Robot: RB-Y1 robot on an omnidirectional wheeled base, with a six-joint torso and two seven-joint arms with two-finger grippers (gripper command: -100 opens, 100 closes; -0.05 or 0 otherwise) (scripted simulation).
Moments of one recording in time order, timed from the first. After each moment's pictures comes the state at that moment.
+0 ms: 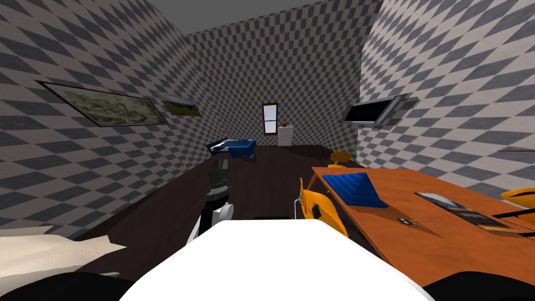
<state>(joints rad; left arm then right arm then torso) 0.46 0.04 -0.01 -2.22 0.06 -0.59 0.02 0.75 -0.36 0.23 -1.44 0.14 -0.12 0.13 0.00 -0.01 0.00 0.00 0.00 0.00</state>
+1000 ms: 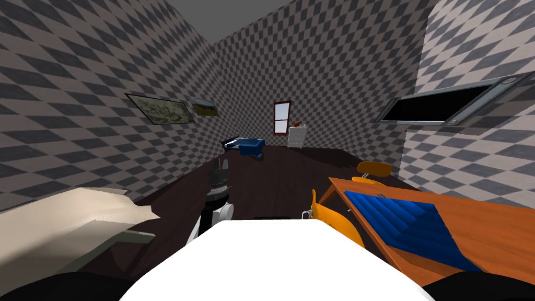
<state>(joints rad) 0.46 0.04 -0.01 -2.22 0.06 -0.59 0.02 0.74 -0.50 0.29 -1.18 0.21 -0.09 0.12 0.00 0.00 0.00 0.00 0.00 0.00</state>
